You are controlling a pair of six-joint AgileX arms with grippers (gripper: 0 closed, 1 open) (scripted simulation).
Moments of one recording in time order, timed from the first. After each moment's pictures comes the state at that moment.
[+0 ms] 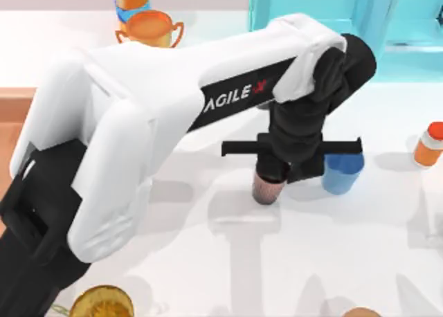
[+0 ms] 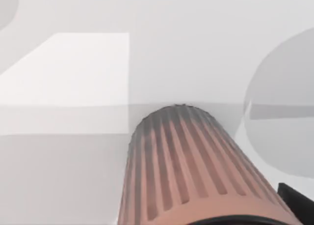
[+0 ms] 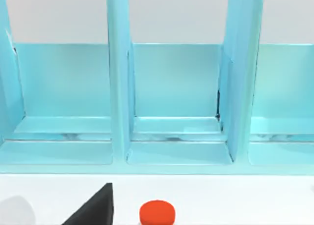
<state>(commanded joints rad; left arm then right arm) -0.85 2.44 2.10 -1.17 -0.07 -0.81 0.00 0.00 0.00 0.00 0.00 0.00</state>
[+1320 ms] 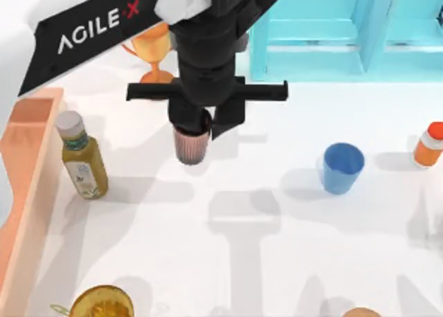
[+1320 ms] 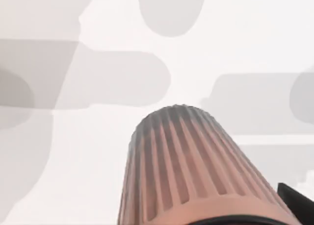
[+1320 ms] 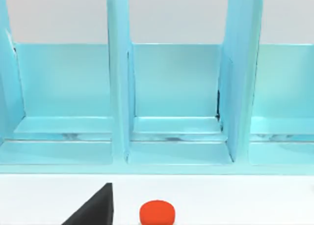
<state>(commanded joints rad) -0.68 2.10 1.93 -1.33 -0.05 -0.63 0.00 0.00 0.00 0.00 0.00 0.00</state>
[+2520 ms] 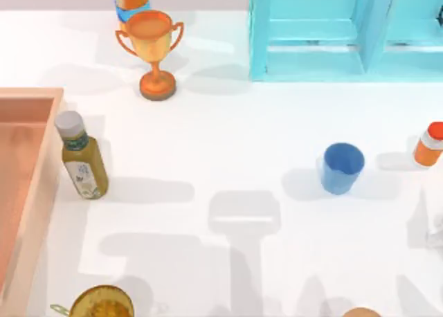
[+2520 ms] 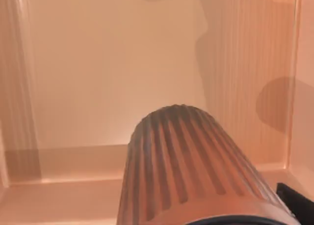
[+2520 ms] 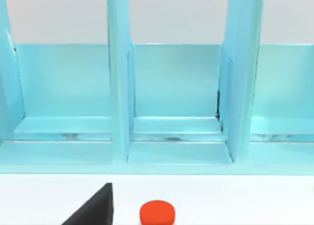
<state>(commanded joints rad) 0.31 1.42 1.34 -1.40 0.09 0.35 0.00 0.00 0.00 0.00 0.00 0.00</state>
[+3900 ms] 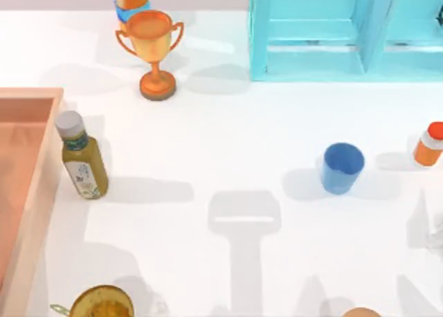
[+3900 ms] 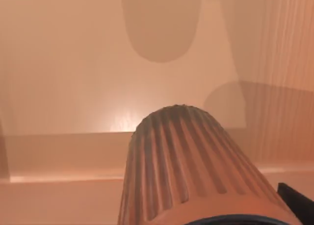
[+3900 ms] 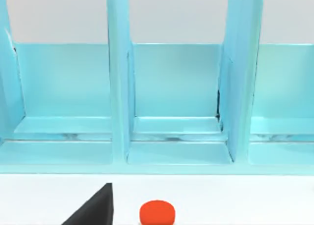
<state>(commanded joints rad) 0.39 1.42 1.03 -1.18 0.08 0.40 0.00 0.00 0.00 0.00 0.00 0.00</state>
